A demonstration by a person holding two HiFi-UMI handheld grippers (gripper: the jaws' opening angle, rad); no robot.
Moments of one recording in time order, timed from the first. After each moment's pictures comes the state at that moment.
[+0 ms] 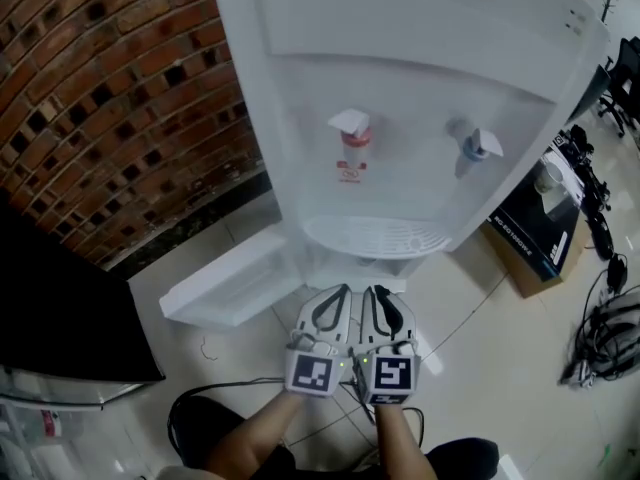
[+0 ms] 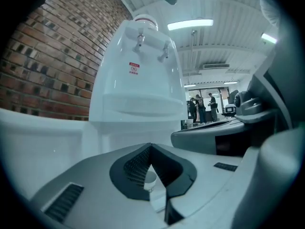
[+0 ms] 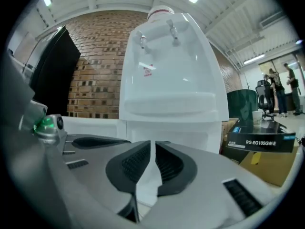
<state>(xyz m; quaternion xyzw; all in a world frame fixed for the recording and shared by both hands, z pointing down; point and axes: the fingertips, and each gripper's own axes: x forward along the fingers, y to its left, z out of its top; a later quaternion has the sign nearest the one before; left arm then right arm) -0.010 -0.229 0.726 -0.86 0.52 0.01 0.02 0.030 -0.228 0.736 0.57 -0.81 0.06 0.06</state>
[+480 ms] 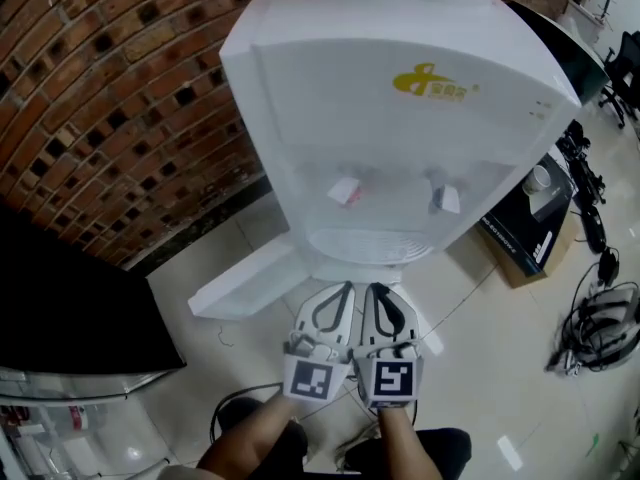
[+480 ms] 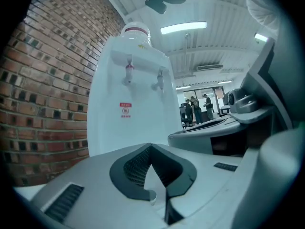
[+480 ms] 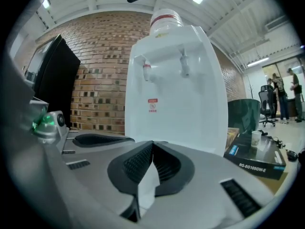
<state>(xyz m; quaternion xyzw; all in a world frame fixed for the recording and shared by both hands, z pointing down) -0.007 -0.209 0.602 -0.86 0.50 0.02 0.04 0.026 -0.210 0.624 0.56 -0.82 0.05 0.09</state>
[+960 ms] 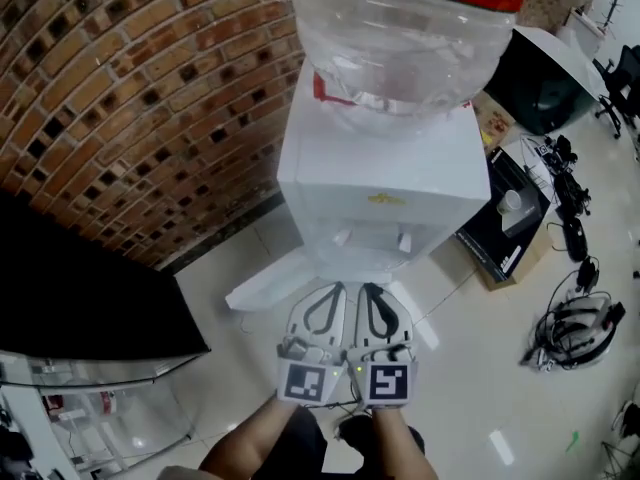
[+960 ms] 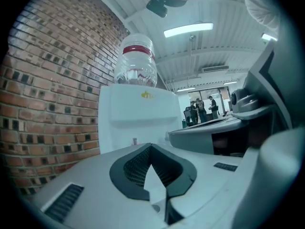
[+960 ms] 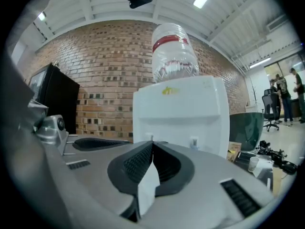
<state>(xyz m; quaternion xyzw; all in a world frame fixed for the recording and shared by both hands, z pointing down) -0.022 -0.184 0.404 -0.85 0.53 0.01 0.04 0.015 -0.185 0.423 0.55 -0.83 0.06 0.07</state>
